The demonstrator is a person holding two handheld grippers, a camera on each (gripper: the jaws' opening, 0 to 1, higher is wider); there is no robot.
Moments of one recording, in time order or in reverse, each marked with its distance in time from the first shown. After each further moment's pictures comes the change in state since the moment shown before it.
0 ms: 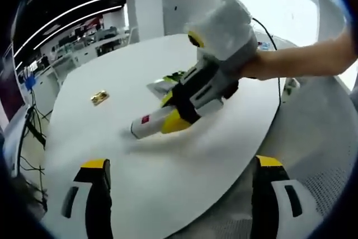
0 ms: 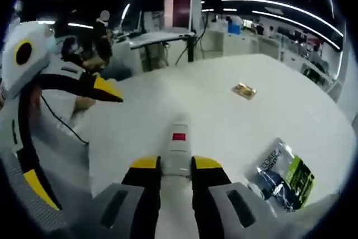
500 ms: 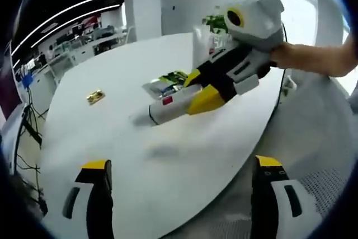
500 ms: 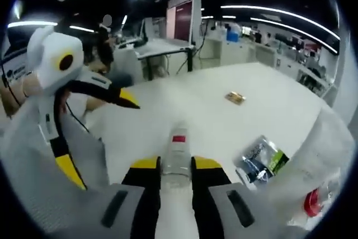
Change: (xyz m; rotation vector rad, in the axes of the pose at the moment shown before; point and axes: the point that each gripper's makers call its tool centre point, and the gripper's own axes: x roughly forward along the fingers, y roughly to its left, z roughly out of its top) left arm -0.001 -0.011 0.005 -0.031 -0.011 -0.044; right arm -0.061 0.010 -0.003 -0.015 -0.061 -0.022
